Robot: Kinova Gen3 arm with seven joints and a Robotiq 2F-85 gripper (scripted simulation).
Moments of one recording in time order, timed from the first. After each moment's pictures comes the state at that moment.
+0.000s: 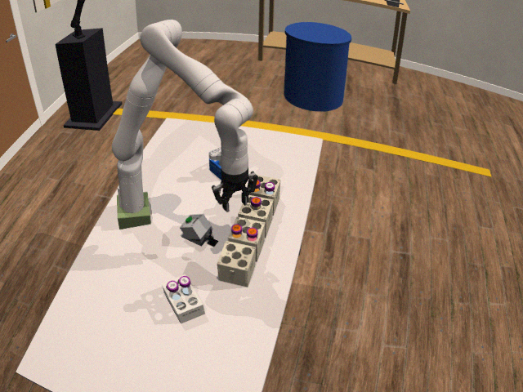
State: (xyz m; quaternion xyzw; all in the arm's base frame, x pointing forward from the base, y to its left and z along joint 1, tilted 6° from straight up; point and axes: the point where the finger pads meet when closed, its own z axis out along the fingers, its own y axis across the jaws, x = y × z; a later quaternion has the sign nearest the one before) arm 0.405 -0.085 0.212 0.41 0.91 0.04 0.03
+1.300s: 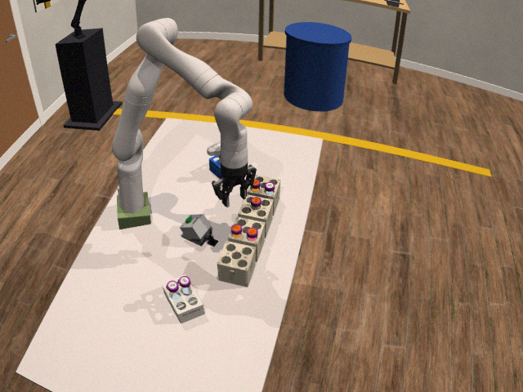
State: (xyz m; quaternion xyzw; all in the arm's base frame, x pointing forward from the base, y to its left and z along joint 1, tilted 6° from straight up) arm 0.400 -0.079 0.226 0.36 0.93 0.04 0.03
